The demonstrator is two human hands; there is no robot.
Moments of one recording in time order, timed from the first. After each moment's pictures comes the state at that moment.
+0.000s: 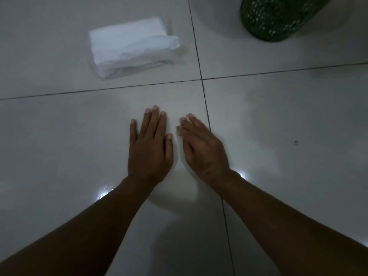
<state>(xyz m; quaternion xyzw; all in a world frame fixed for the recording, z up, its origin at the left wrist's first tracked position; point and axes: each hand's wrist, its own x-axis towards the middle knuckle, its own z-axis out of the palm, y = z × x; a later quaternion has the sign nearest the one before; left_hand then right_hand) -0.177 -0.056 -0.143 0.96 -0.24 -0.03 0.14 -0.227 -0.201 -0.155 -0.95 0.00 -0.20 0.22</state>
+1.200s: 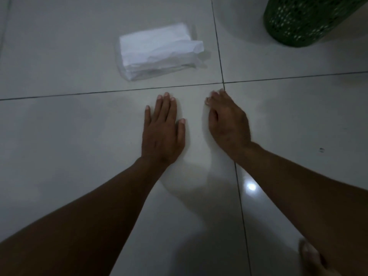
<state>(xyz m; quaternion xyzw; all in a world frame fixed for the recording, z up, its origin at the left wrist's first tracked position) -0.138 -0.051 -0.142 0.96 -0.23 -0.01 0.16 -0.168 -0.225 -0.150 -0.96 0.09 -0.16 0.23</state>
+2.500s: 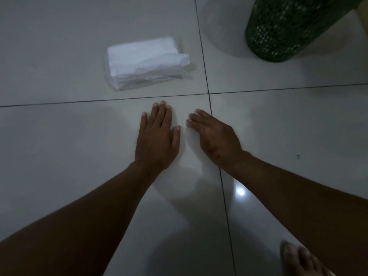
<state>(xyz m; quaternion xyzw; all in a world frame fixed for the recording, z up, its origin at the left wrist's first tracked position) -0.134 -0.065 -0.139 0.96 -0.24 -0.04 0.17 -0.179 -0.240 -0.156 -0.97 -0.08 -0.15 0.20</state>
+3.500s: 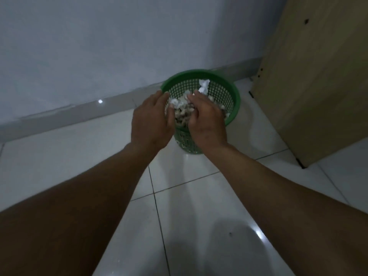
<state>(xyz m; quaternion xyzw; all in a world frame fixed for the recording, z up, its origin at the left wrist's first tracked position) 0.010 -0.333 0.111 0.92 -0.32 0.10 0.20 -0.061 -0.452 0.100 -0.87 0.21 -0.27 0.36</state>
